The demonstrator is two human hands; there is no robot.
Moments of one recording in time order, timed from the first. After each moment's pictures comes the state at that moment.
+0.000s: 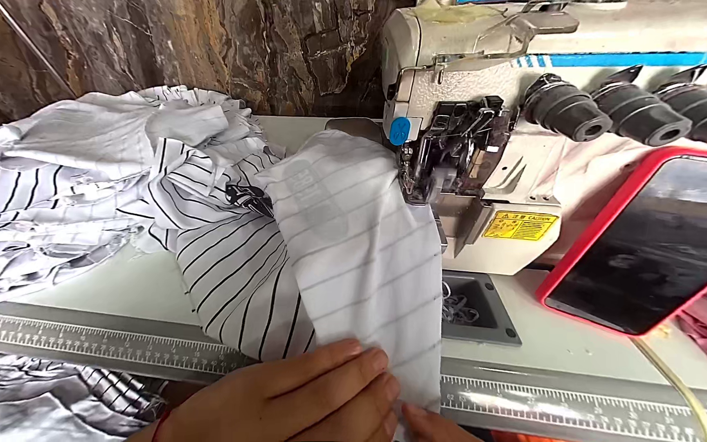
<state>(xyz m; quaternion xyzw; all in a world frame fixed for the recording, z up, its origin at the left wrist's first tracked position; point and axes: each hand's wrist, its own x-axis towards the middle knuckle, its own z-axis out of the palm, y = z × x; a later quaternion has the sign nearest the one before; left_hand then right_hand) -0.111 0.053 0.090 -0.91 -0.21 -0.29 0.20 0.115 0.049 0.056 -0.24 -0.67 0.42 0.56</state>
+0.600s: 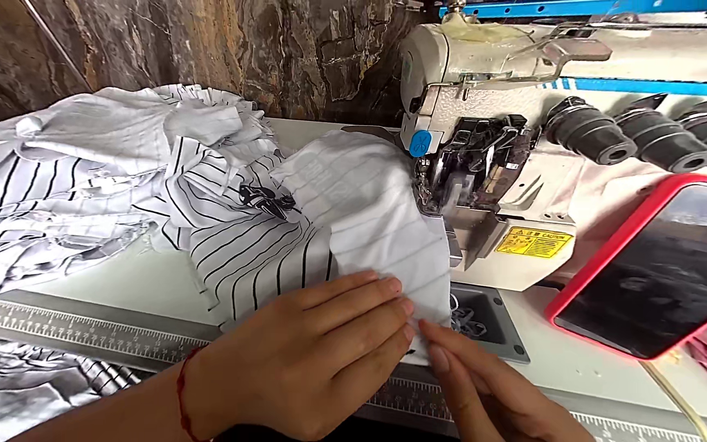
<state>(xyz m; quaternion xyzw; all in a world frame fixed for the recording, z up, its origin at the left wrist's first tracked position) -0.107 0.092 0.114 -0.89 -0.24 -0.33 0.22 0.104 0.092 0.079 -0.27 -0.68 0.36 0.58</state>
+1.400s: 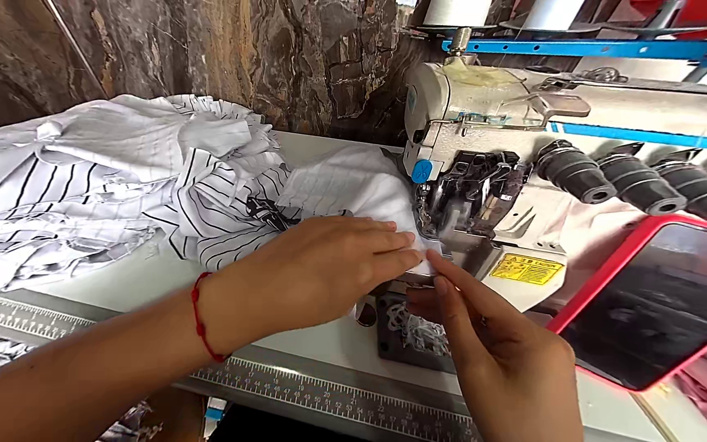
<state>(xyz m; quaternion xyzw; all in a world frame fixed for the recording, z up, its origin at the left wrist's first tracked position) -0.113 0.141 0.164 -0.90 -0.32 -0.21 0.20 0.095 0.140 0.111 -0.38 -0.73 0.21 0.53</state>
